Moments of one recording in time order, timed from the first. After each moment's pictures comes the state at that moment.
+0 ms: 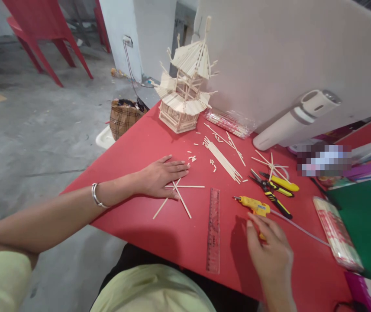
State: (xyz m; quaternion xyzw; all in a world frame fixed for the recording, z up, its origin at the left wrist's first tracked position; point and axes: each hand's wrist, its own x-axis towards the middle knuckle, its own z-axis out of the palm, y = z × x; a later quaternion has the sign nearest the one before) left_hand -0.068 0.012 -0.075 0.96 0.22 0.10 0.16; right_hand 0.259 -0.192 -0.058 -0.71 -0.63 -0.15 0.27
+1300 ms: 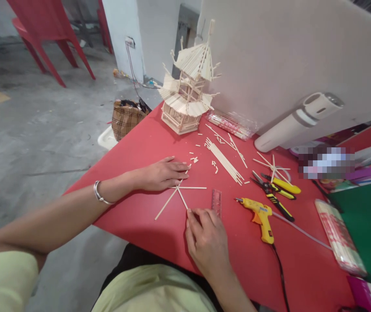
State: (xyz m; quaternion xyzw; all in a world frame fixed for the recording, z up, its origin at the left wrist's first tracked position) left_hand -0.075 0.024 -0.072 0.95 0.20 0.11 0.23; right_hand 0.139 -0.168 -0.066 -0.55 -0.81 0.00 0.21
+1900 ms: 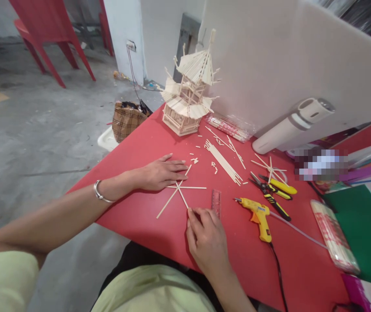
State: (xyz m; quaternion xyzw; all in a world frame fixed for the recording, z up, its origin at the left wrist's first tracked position) left_hand -0.086 0.024 -0.079 0.96 0.19 0.11 0.16; right_hand 0.139 -0.172 -0.069 -0.55 -0.81 -0.02 0.21
